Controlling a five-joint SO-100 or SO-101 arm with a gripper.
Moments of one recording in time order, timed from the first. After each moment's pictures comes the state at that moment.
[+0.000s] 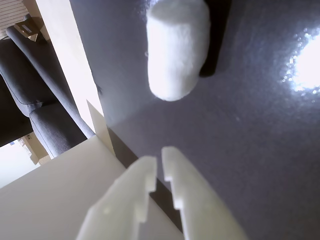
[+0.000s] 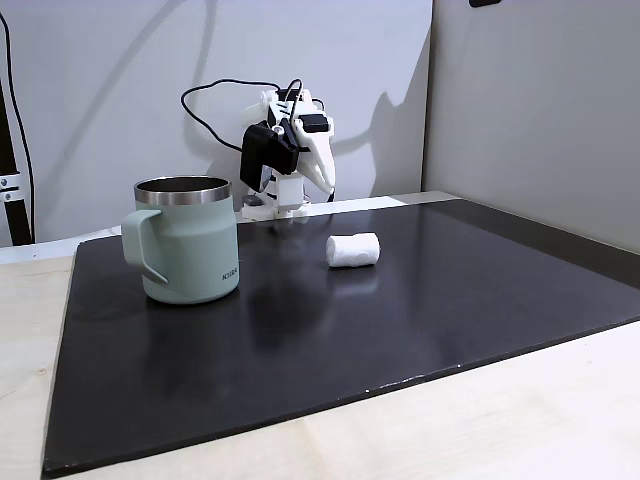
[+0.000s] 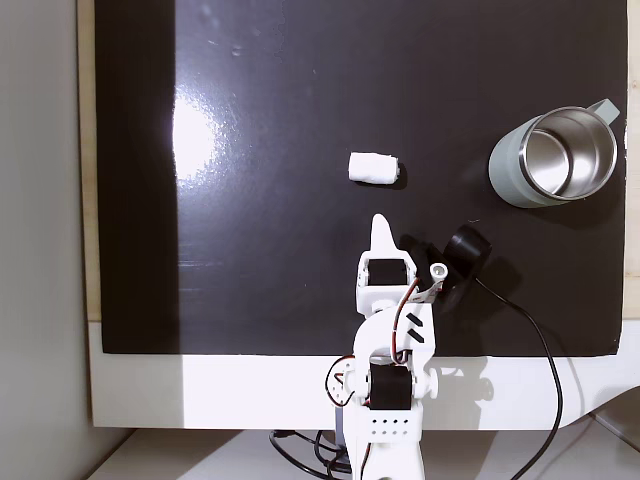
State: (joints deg) arm 2.4 181.4 172.6 42.4 0.1
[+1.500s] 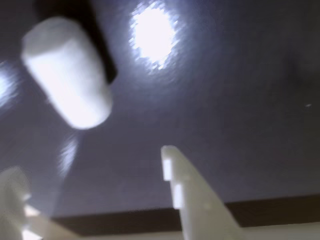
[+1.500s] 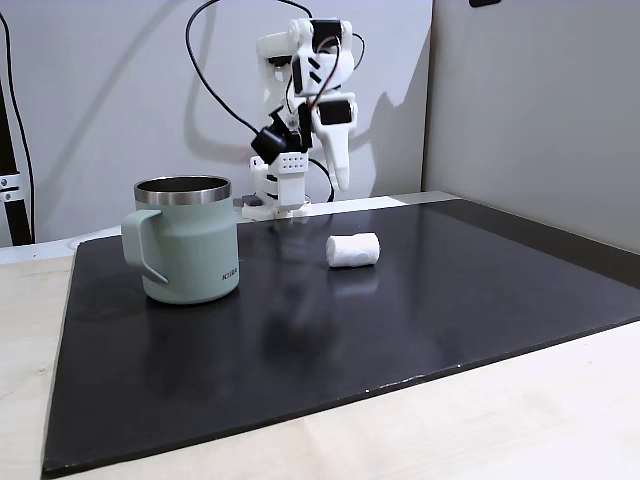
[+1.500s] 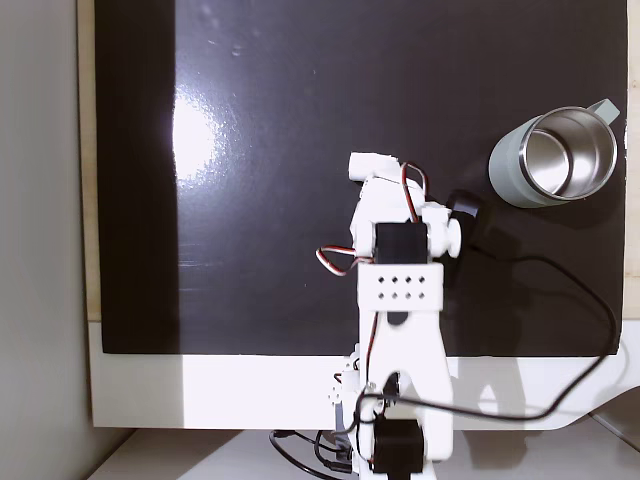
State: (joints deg) arm -0.4 102.4 105.2 79.1 17.9
